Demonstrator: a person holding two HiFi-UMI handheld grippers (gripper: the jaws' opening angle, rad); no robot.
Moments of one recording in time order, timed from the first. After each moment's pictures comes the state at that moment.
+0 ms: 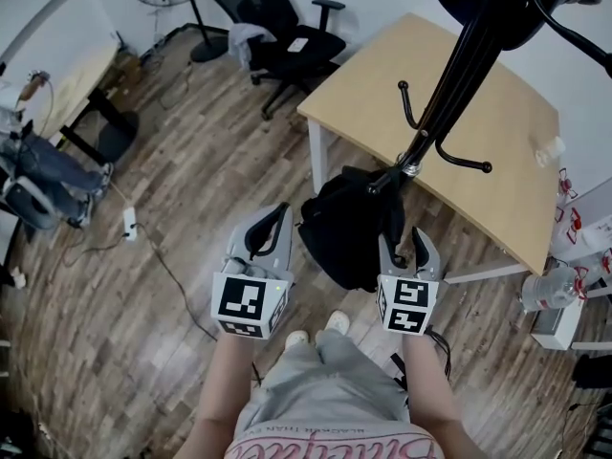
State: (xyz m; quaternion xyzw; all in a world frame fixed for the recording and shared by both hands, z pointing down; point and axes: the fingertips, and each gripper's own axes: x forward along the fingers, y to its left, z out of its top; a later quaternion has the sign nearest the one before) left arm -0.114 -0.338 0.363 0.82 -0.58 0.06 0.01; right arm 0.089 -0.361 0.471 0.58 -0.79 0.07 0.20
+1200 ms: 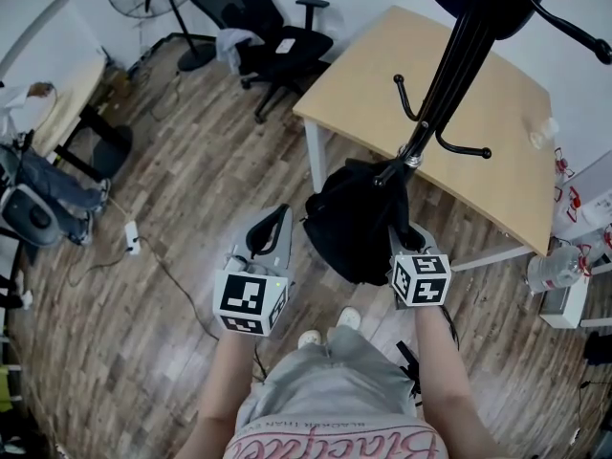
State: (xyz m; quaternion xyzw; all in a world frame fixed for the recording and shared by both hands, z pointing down) left arm -0.129 -0.336 0.374 0.83 -0.55 0.07 0.02; right arm 0.081 -0.373 0.513 0.53 -0.81 0.17 0.17
